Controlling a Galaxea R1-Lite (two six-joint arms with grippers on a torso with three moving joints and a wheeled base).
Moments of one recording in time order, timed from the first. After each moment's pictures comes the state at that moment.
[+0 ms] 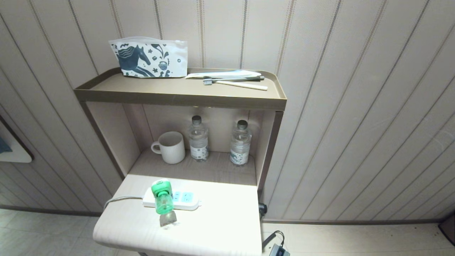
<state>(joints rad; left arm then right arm) -0.05 0.75 -1.19 0.49 -0.03 -0.11 0.00 0.01 -0.01 0.04 -0.02 0.03</state>
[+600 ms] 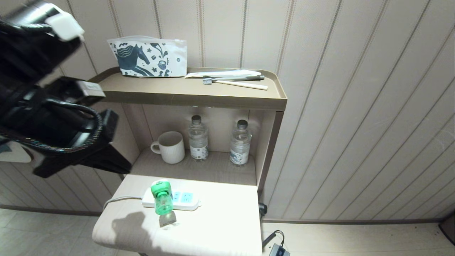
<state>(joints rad) -0.49 1.65 -1.80 1.24 -0.20 -0.68 0.00 0.01 -0.01 0.03 -0.02 0.03</state>
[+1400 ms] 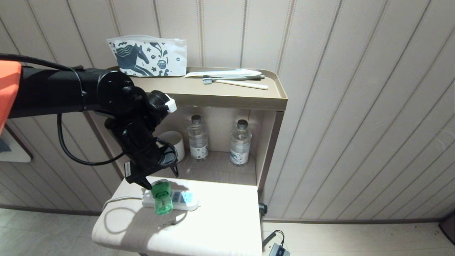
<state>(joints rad) -0.47 2.03 -1.76 1.02 -0.01 -0.87 0.00 0.01 -0.01 0.03 -0.02 0.03</state>
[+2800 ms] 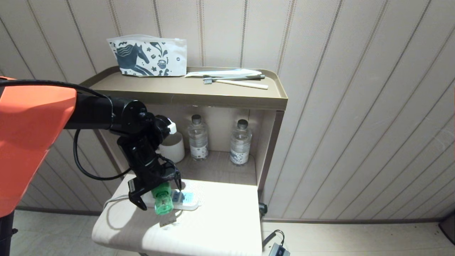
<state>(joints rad) -0.42 2.15 -1.67 0.97 -0.10 -0.92 0.00 0.01 0.00 0.01 -0.02 0.03</state>
